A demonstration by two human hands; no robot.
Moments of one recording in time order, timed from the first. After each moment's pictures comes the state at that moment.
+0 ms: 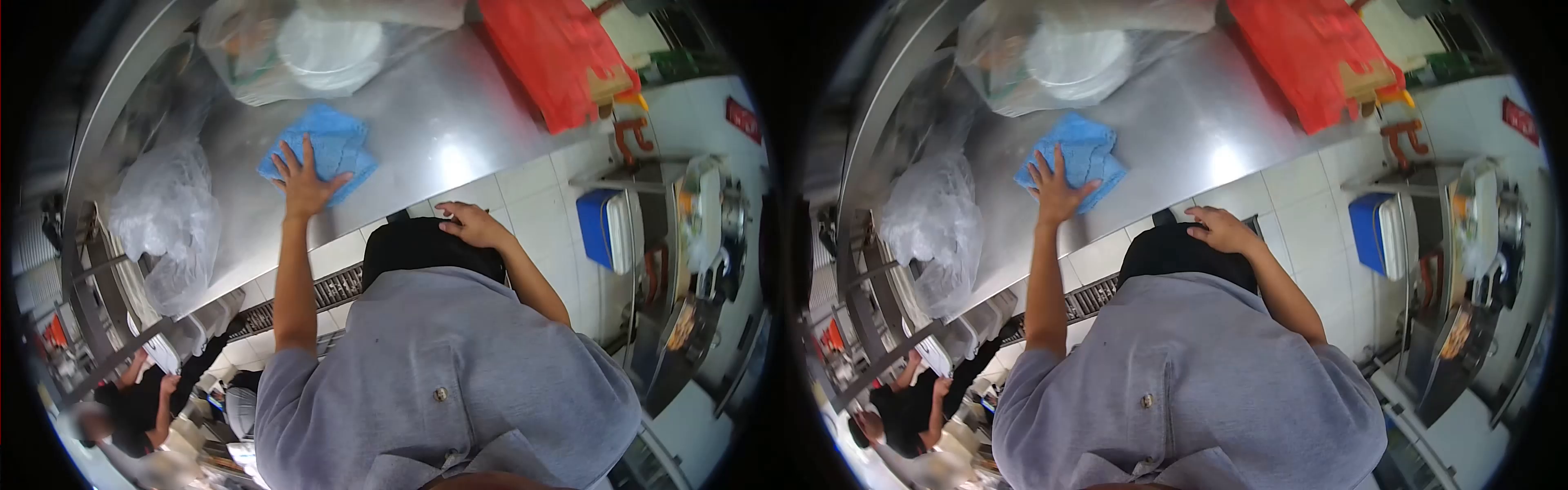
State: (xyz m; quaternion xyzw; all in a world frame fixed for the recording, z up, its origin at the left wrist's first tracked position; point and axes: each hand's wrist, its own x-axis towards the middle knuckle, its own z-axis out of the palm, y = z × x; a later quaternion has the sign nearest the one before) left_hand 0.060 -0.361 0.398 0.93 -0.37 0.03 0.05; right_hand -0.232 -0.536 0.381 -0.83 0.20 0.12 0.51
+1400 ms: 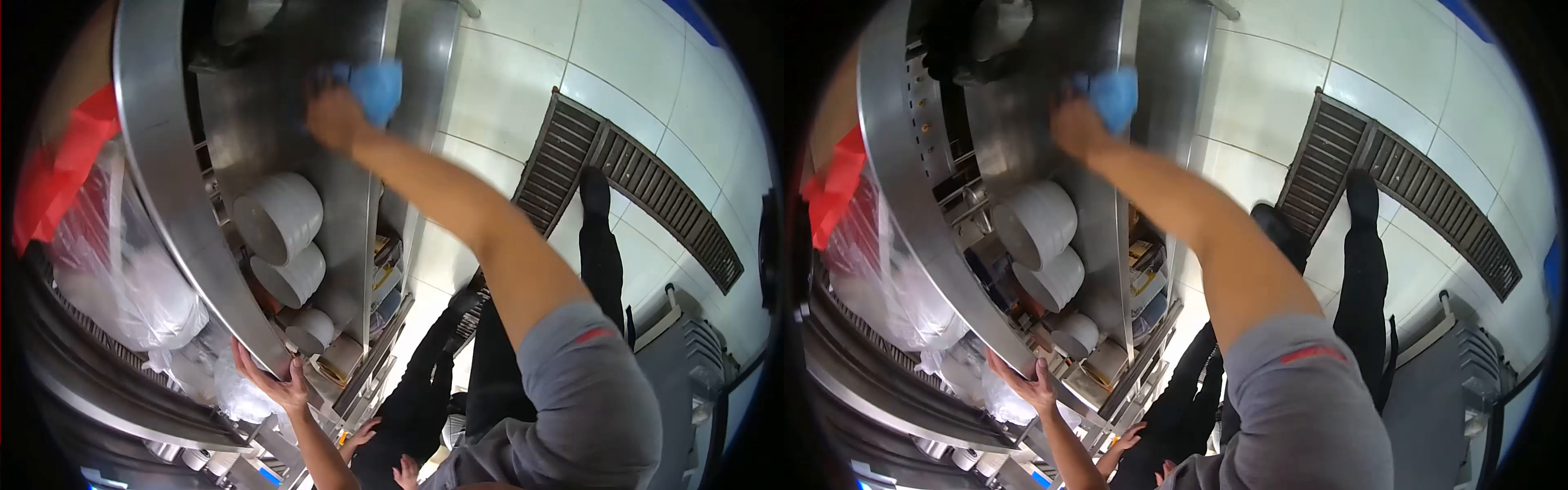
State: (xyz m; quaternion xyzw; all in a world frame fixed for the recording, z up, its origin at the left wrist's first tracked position) left_hand -0.035 -0.386 0.380 0.74 -0.67 0.06 -0.03; right_hand -0.118 -0.682 0.075 -0.75 0.54 -0.27 0.27
